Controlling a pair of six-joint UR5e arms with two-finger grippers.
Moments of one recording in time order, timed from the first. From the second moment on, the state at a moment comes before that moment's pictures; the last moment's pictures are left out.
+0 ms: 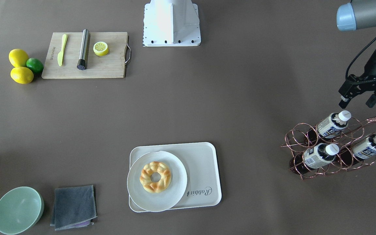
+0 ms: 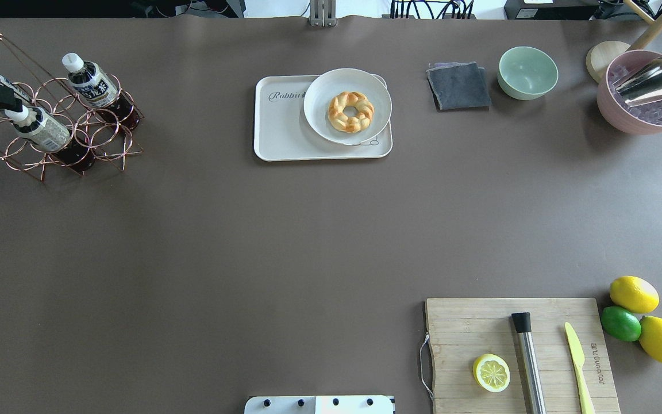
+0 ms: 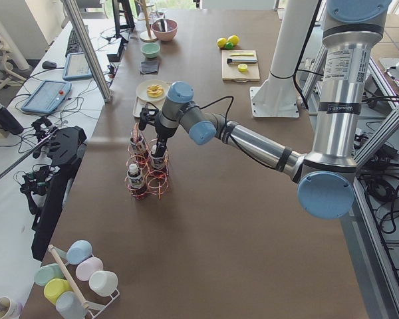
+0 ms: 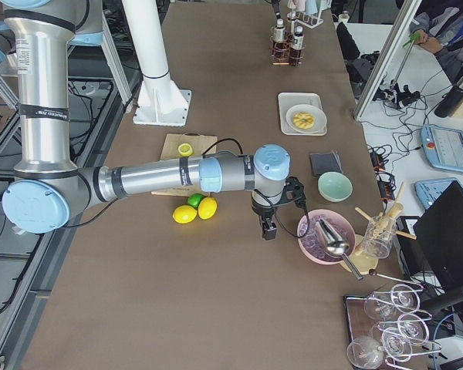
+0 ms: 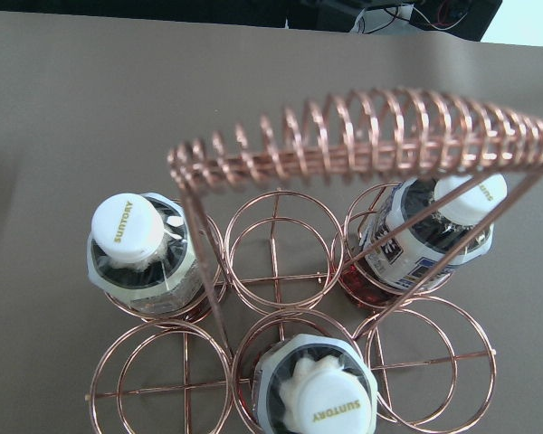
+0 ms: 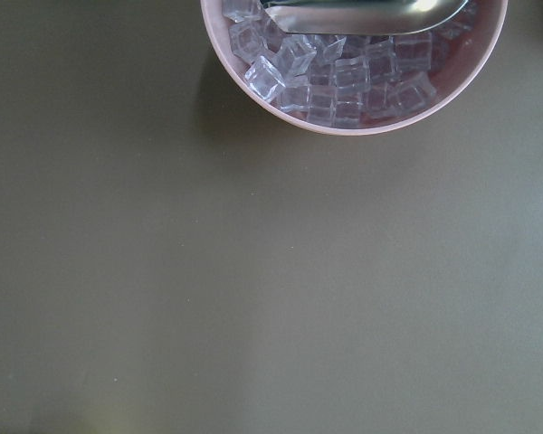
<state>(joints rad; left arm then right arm) -1.15 -1.64 -1.89 -1.97 -2.05 -0.84 1.50 -1.61 1.79 -1.66 2.36 -0.18</state>
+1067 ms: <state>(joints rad) -1.11 -1.68 -1.84 -1.97 -2.01 -0.85 1.50 -1.61 1.79 -1.66 2.36 -0.18</state>
